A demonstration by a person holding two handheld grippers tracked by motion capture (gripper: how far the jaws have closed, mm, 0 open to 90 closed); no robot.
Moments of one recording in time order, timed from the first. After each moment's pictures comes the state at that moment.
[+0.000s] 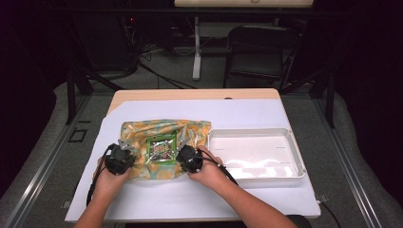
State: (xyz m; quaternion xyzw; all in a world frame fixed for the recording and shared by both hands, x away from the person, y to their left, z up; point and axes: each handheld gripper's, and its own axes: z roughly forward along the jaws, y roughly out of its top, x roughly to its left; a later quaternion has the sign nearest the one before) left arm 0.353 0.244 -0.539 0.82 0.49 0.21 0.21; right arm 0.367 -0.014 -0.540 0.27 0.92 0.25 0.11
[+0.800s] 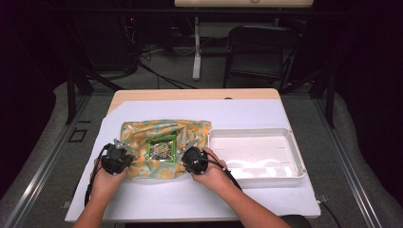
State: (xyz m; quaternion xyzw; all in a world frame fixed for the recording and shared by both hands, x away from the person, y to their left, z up) left arm 0.351 0.253 -0.532 0.80 0.50 0.21 0.24; right arm 0.363 -0.028 -0.545 0.30 0.91 0.28 0.12
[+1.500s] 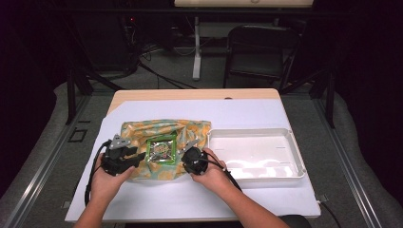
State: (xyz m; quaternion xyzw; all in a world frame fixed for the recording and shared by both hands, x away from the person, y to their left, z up) left arm 0.323 0.225 -0.482 0.80 0.43 0.18 0.36; right arm 0.362 -0.029 -0.546 0.30 0.90 0.28 0.12
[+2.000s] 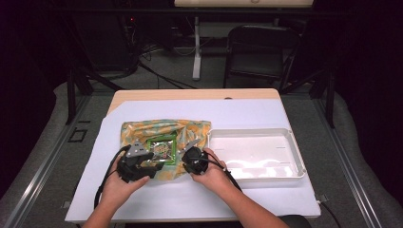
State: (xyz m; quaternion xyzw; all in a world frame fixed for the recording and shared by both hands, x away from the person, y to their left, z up) left arm 0.312 0.184 -0.491 0.85 0.36 0.15 0.36; right arm 0.363 -0.030 -0.546 0.30 0.90 0.28 0.11
